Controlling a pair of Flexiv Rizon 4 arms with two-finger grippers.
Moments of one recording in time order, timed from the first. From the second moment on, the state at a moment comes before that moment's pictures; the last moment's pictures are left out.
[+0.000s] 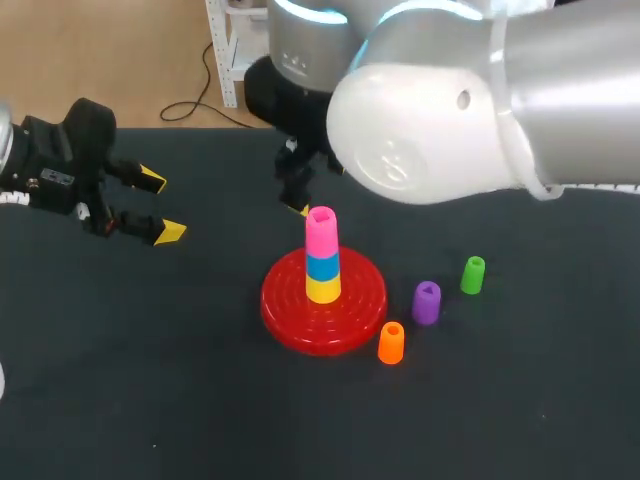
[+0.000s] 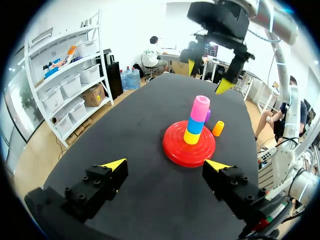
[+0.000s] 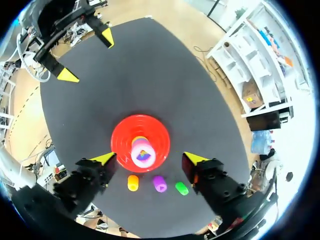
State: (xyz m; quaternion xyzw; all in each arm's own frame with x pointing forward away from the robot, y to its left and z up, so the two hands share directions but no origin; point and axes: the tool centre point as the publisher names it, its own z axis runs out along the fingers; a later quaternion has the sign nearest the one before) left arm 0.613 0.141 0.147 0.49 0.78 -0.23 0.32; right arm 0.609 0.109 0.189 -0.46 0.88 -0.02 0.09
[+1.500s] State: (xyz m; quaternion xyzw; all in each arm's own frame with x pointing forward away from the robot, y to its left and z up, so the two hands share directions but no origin) left arm 0.613 0.141 0.147 0.49 0.78 -0.23 0.32; right arm 0.550 -0.029 0.102 -0.37 0.93 -0.09 -0.03
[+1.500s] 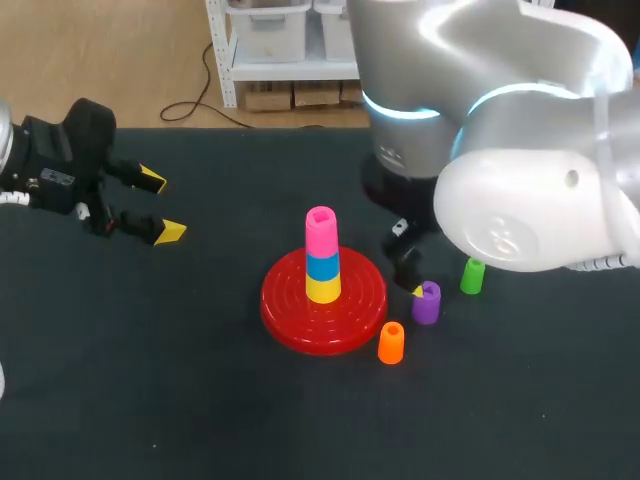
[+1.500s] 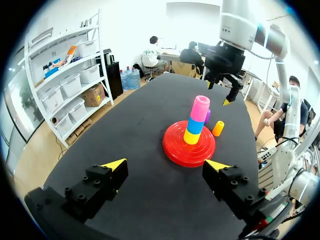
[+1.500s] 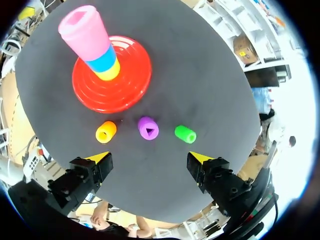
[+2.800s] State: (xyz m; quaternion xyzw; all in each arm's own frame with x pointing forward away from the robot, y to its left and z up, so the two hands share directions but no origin) left arm 0.613 0.141 0.147 0.49 0.78 -0.23 0.32; right arm 0.565 -0.031 0.058 -0.33 0.94 -0.01 0.00
